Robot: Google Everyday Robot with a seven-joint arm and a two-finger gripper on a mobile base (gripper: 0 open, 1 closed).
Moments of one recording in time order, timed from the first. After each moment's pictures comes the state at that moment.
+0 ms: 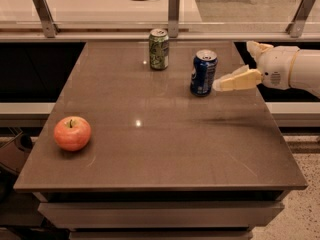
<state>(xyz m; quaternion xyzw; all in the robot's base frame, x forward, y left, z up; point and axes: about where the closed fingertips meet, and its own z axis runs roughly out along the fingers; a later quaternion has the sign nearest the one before) 0.616 -0.192 0.920 -0.38 0.71 0.19 0.56</state>
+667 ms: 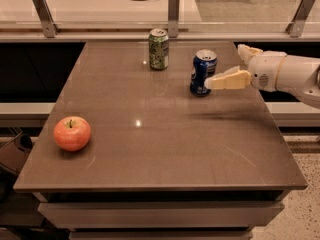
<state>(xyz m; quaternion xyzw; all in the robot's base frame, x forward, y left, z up) 0.635 -0.178 0.908 -0.35 0.70 0.23 0.58</state>
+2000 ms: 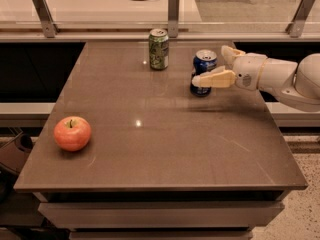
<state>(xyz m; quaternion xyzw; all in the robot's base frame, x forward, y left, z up) 0.661 -0.143 0.894 -0.35 0.67 0.29 0.59</state>
